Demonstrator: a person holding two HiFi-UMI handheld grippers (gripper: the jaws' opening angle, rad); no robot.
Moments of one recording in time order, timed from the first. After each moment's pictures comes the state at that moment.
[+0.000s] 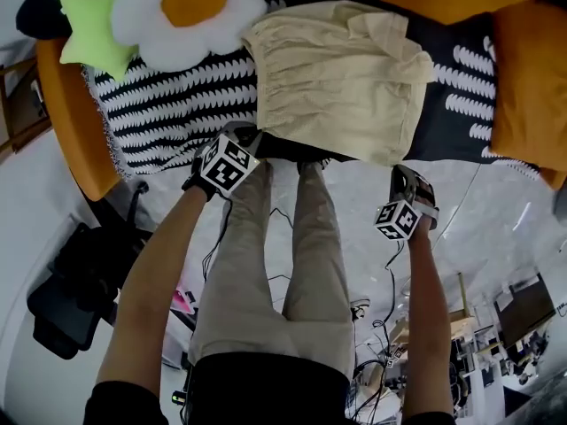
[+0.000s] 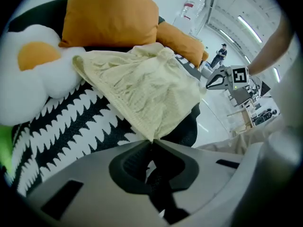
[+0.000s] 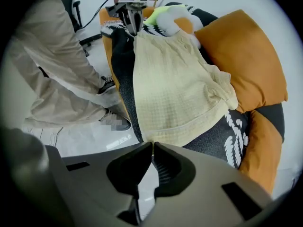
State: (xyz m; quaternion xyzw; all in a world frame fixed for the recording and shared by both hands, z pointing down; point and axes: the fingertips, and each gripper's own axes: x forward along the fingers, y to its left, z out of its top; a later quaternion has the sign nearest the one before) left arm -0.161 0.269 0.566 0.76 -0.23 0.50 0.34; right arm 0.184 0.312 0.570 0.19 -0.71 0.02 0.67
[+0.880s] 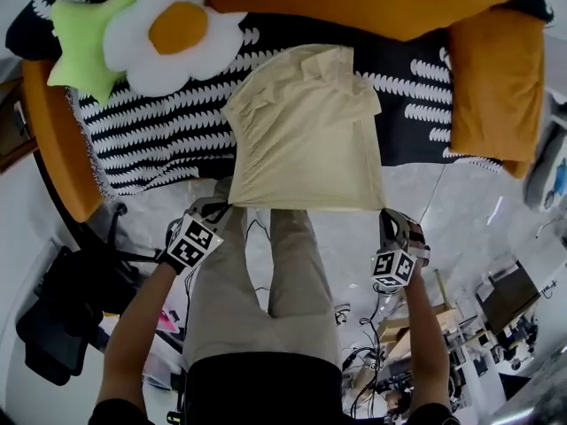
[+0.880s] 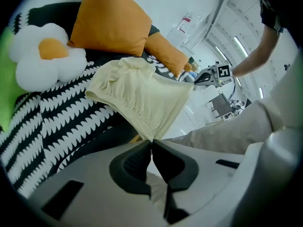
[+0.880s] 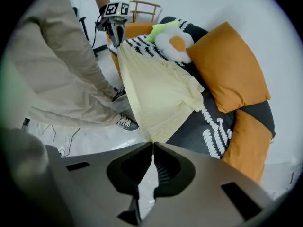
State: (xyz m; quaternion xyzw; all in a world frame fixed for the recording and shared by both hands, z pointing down) left arm -0.161 0.374 0.449 0.78 -0.18 0.44 0.41; right arm 0.212 0.349 0.427 0.18 -0.73 0.05 0.65
